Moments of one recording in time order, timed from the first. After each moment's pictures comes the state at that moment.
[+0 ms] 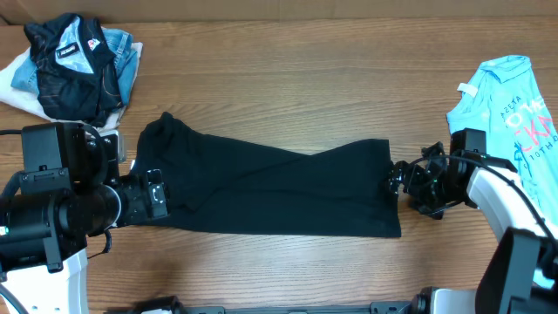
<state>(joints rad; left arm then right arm) 0.14 1.13 1.54 -1.62 0.13 -0.10 -0.22 1.56 0.82 -0.78 -0.48 0.19</state>
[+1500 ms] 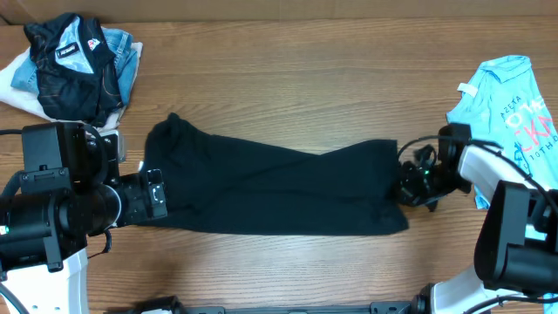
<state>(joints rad) 0.14 1.13 1.54 -1.62 0.13 -0.10 -0.19 1.78 0.94 -0.85 -0.47 0.29</state>
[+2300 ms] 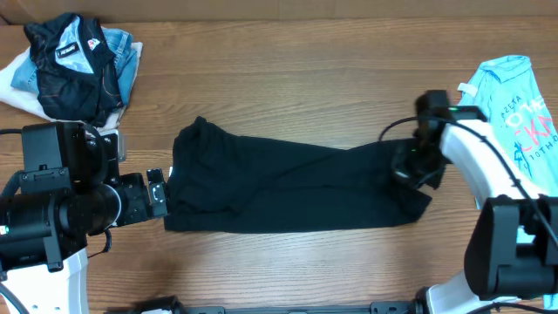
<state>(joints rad) 0.14 1.13 1.54 -1.61 0.13 -0.10 0.03 1.74 1.18 -1.09 -0.09 0.47</state>
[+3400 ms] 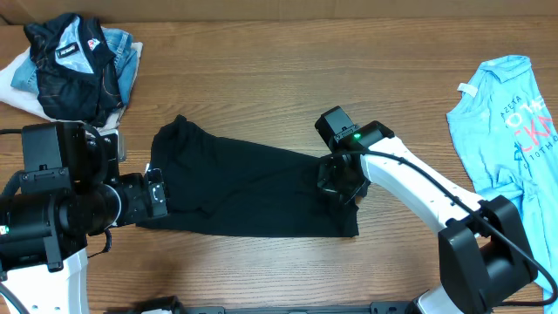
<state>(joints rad) 0.14 1.13 1.54 -1.61 0.13 -0.10 0.51 1.74 1.19 -0.99 -0.12 0.70</state>
